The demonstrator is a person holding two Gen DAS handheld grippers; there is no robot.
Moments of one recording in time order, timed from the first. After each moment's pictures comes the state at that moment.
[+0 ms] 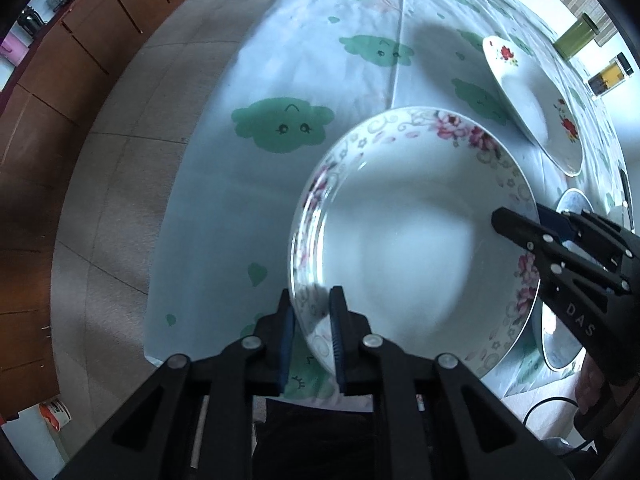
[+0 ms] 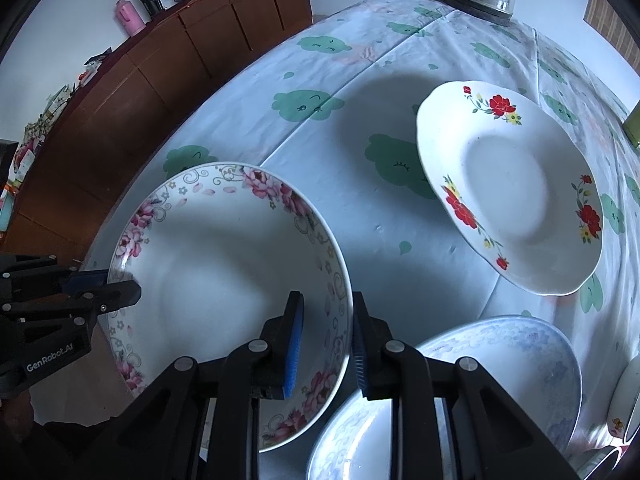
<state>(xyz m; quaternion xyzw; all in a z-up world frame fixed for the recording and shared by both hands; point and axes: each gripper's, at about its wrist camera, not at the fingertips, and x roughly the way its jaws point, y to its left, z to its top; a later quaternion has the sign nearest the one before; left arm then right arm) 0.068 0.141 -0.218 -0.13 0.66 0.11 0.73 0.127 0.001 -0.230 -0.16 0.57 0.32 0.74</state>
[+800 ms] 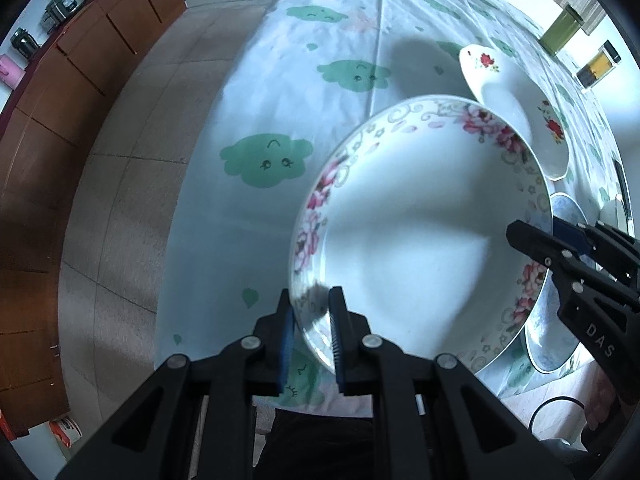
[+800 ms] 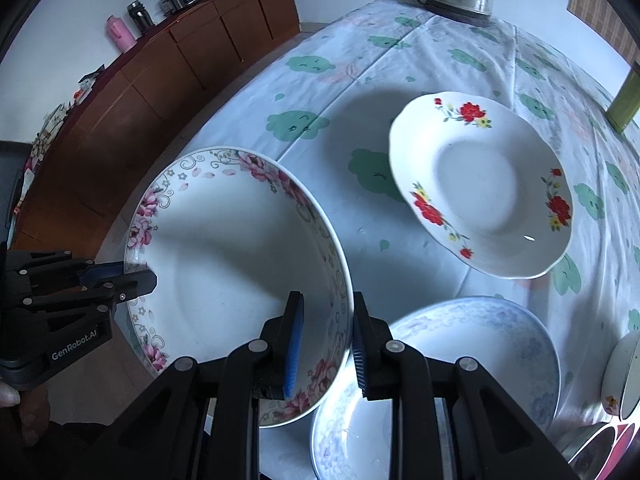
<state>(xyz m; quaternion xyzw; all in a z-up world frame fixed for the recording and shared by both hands) 0.060 0.120 -0.203 -0.10 0.65 0.09 0.75 0.127 -0.018 -0.200 -0.13 0.57 0.30 0.75</state>
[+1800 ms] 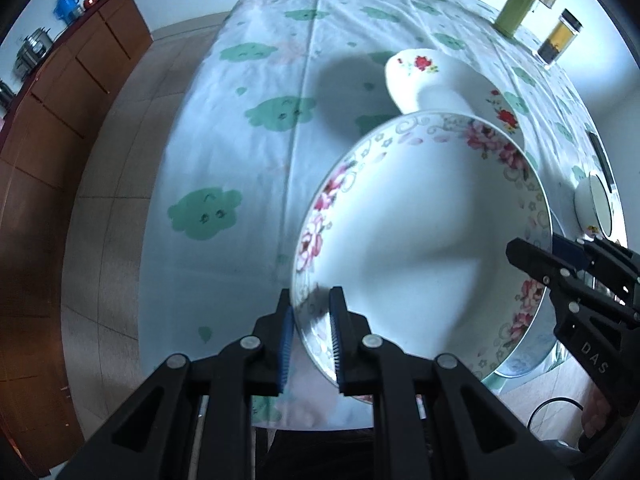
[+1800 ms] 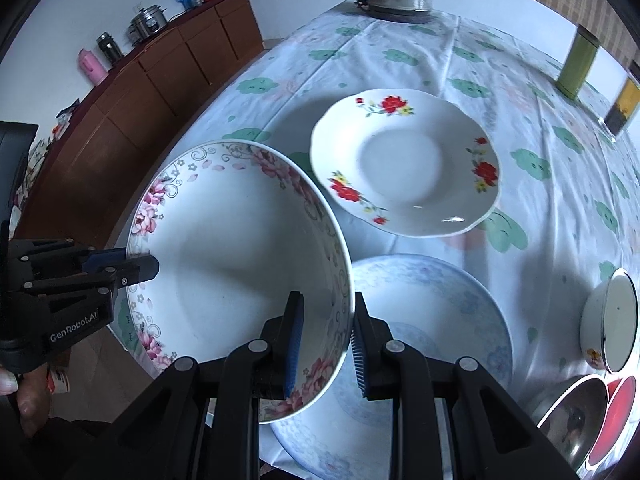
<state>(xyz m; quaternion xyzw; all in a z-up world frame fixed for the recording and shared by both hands) 0.081 0.086 -0.182 -0.06 0.63 0.04 0.77 0.125 -0.071 -0.180 -0.10 0.56 0.25 0.78</state>
